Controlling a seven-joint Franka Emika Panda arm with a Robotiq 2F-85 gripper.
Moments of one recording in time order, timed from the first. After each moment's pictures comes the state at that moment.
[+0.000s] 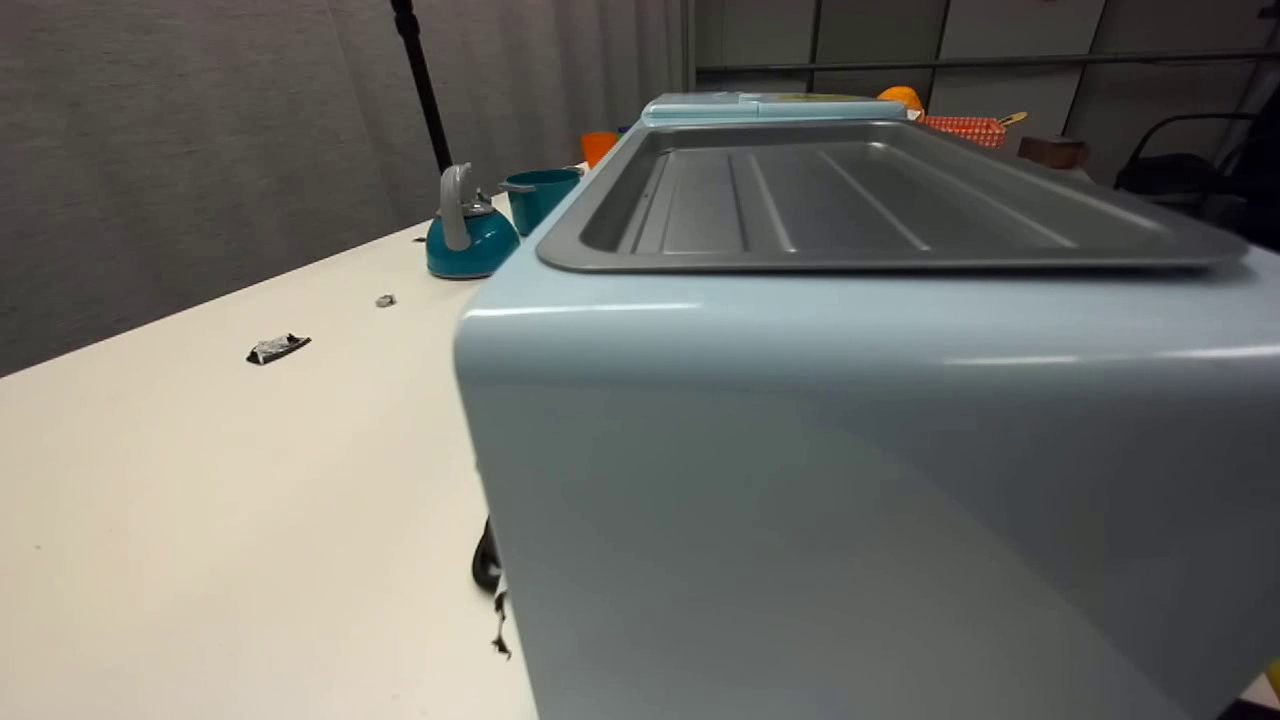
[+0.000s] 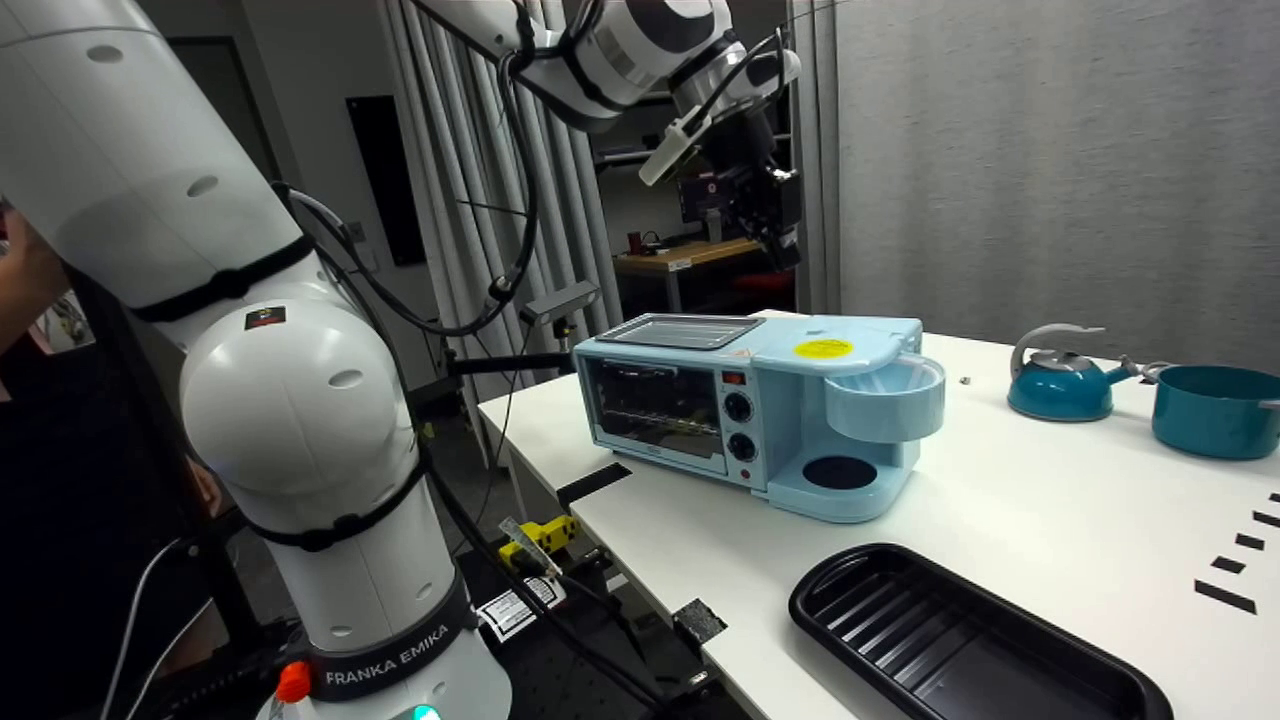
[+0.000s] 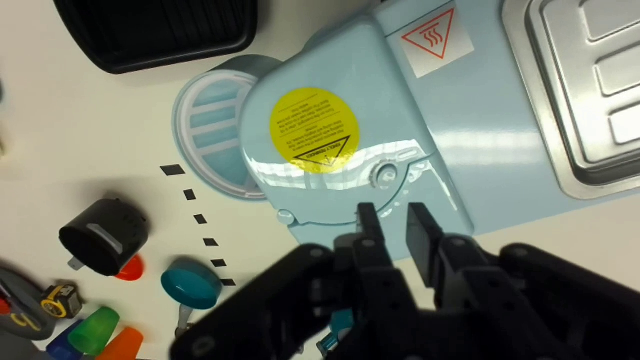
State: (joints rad) arm 0.06 -0.30 0.15 -2.32 -0.31 2.18 0.52
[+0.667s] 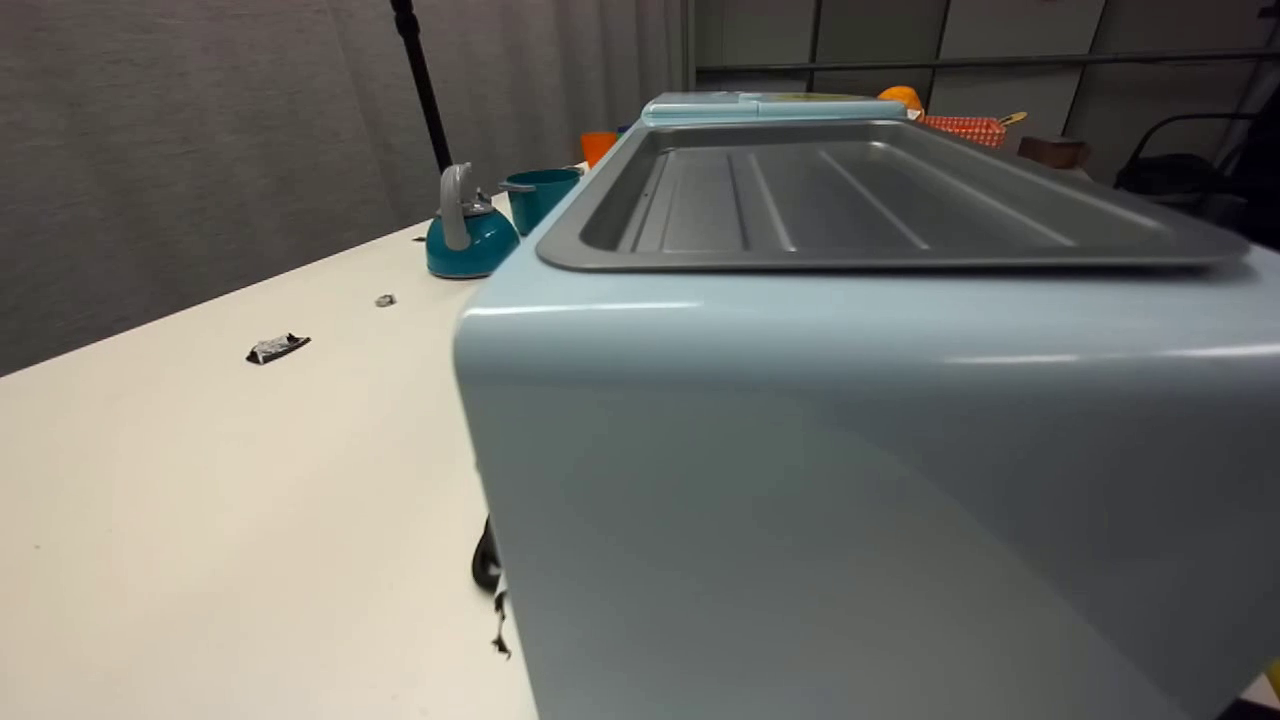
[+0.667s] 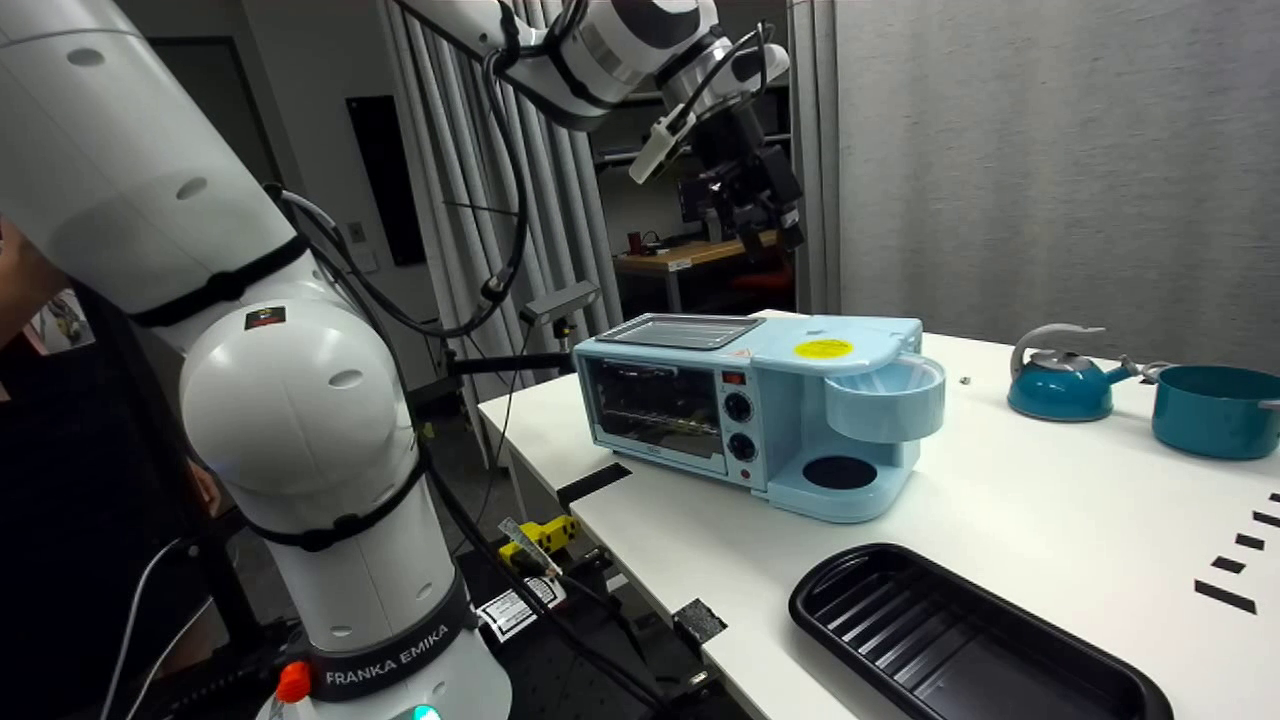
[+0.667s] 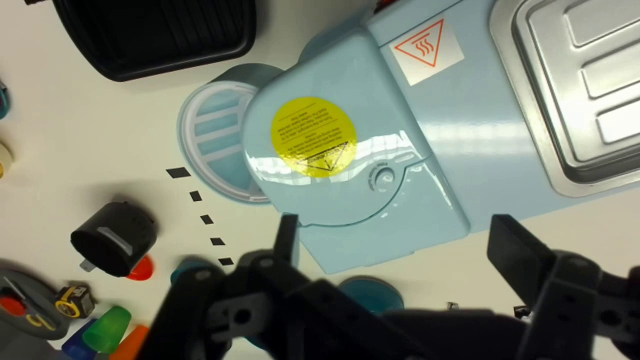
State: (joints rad) arm 0.06 -0.34 0.17 -2.35 -0.31 2.18 0.56
